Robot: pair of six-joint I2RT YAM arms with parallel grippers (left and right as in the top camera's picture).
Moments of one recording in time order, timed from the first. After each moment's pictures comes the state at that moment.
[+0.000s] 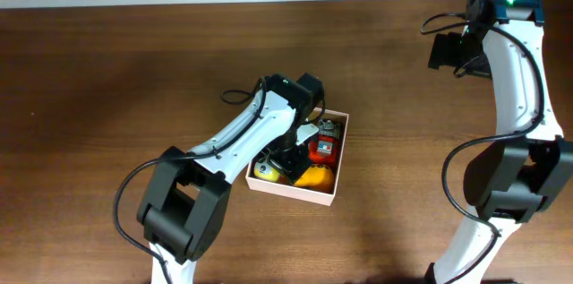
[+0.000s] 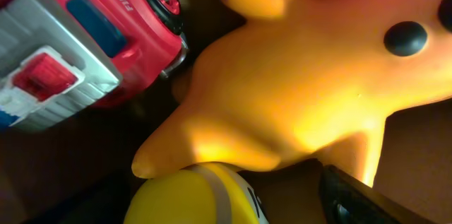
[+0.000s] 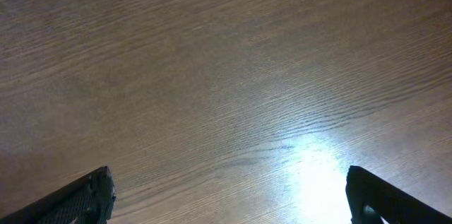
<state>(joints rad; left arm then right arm) -0.64 2.05 1.63 -1.33 0.04 0.10 -0.14 2.08 2.06 -1.30 0.19 0.18</state>
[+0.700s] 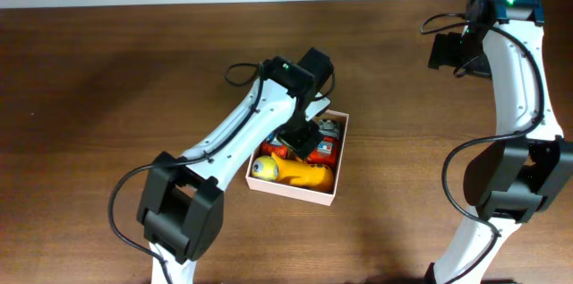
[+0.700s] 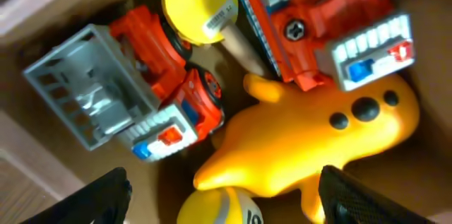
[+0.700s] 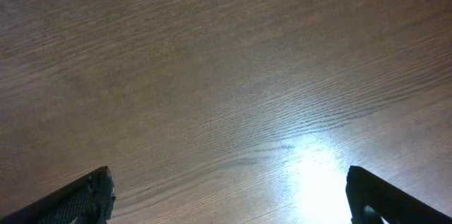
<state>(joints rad) -0.64 2.05 1.82 -1.32 -0.01 0.10 -0.14 2.08 2.06 -1.30 0.19 0.18</state>
